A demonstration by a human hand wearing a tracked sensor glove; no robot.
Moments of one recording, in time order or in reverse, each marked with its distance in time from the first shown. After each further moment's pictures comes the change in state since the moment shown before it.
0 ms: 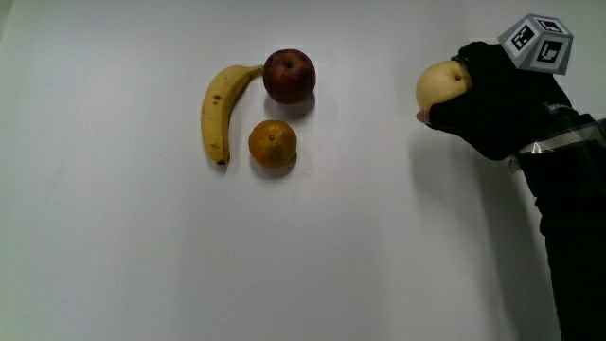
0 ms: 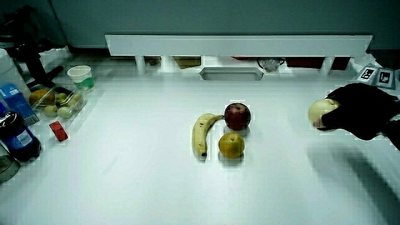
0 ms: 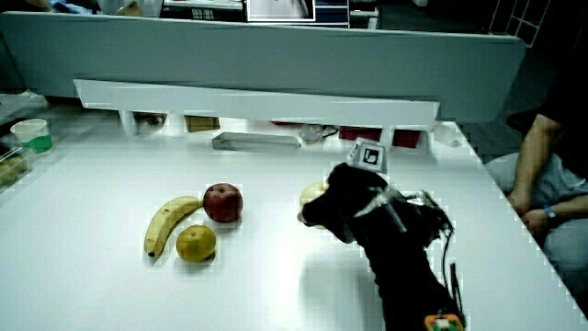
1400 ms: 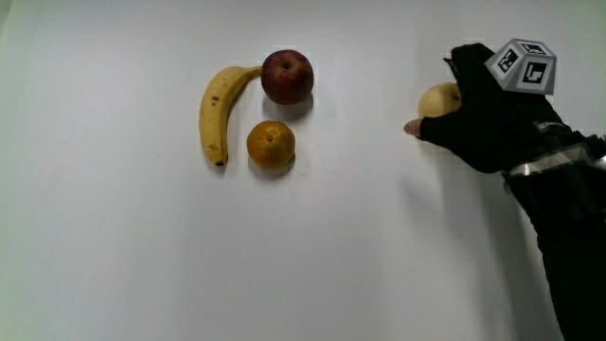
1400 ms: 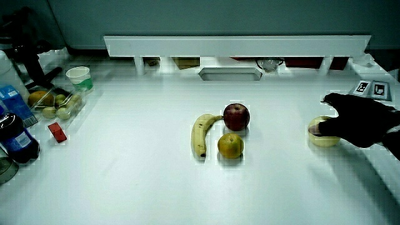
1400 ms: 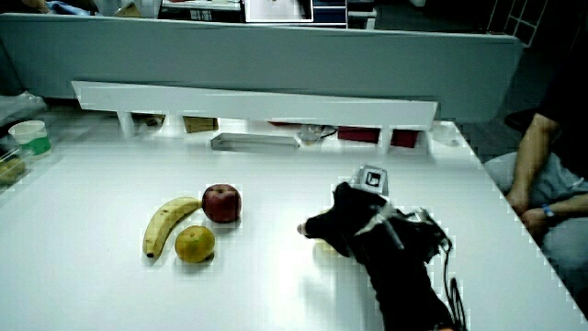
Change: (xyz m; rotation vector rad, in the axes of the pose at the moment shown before) arm -0.006 -0.004 -0.023 -0.089 -0.035 -0.016
